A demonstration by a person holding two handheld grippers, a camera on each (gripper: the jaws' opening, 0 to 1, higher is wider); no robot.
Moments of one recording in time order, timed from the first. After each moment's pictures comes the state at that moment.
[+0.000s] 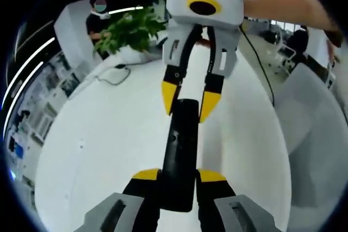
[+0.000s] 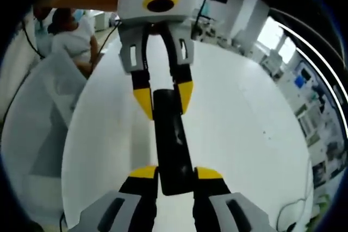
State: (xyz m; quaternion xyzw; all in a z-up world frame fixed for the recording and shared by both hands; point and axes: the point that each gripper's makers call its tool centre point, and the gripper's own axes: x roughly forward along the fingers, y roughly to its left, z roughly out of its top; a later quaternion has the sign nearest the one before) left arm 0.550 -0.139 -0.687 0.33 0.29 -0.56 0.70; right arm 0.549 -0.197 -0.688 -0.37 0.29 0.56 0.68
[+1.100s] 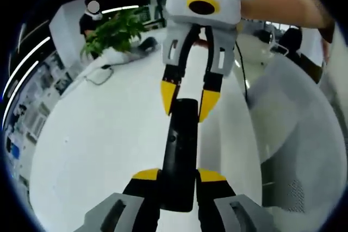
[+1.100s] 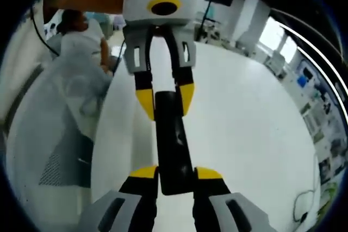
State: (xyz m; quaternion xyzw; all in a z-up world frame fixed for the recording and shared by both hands) left arm 0.466 -0.138 -0.704 0.33 0.30 -0.58 0.69; right arm 0.467 -0.195 -0.704 -0.35 0.29 0.58 0.68
